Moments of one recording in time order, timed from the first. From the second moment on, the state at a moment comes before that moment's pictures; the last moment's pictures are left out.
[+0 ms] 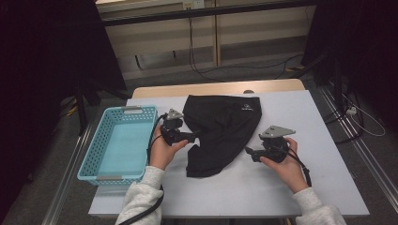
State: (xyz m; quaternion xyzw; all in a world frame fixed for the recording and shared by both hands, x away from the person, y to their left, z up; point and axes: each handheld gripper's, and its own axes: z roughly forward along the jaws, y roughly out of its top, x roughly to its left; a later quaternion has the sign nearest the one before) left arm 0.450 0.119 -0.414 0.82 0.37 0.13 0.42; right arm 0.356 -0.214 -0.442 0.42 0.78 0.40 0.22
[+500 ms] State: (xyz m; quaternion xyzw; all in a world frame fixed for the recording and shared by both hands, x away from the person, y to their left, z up) left arm 0.444 0.120 -0.414 0.82 0.35 0.14 0.43; right arm 0.356 -0.192 -0.445 0.43 0.79 0.40 0.20
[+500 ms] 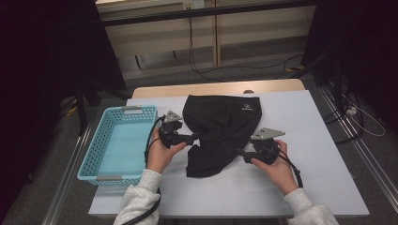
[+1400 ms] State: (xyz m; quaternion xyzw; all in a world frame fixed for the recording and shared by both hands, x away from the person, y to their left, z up) left arm 0.445 0.109 -0.413 0.82 0.34 0.13 0.43; right arm 0.356 -0.200 -0.459 0.42 0.81 0.37 0.16
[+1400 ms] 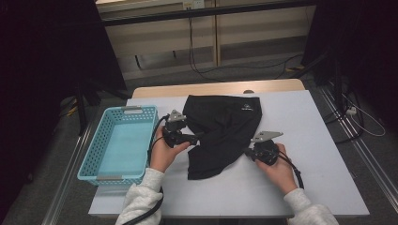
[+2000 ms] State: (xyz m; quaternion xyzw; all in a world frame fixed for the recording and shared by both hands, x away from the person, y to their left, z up) left arm 0.440 0.112 -0.424 0.83 0.35 0.13 0.41; right arm 0.355 -0.172 -0.460 0.39 0.83 0.38 0.15
